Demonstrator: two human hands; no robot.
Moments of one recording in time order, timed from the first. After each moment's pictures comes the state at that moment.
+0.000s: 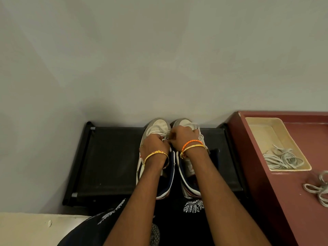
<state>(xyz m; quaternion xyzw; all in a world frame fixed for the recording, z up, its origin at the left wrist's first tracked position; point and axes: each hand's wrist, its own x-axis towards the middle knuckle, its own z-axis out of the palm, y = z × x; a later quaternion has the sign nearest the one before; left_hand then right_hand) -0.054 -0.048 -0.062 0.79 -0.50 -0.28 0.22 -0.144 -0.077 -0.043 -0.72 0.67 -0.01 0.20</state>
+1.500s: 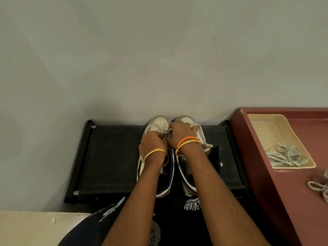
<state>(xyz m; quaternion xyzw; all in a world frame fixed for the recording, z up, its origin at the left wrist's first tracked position) -0.053 -0.047 -0.060 0.80 -0.50 -0.26 0.23 -0.135 -0.078 -0.046 -0.72 0.67 0.04 0.17</state>
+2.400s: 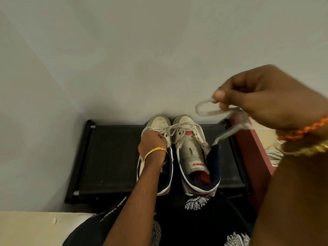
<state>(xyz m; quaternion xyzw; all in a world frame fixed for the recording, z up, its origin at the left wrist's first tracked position) -0.052 -0.052 -0.067 0.81 -0.49 -0.25 0.21 -0.206 -0.015 0.153 -0.66 0.62 -0.23 0.34</state>
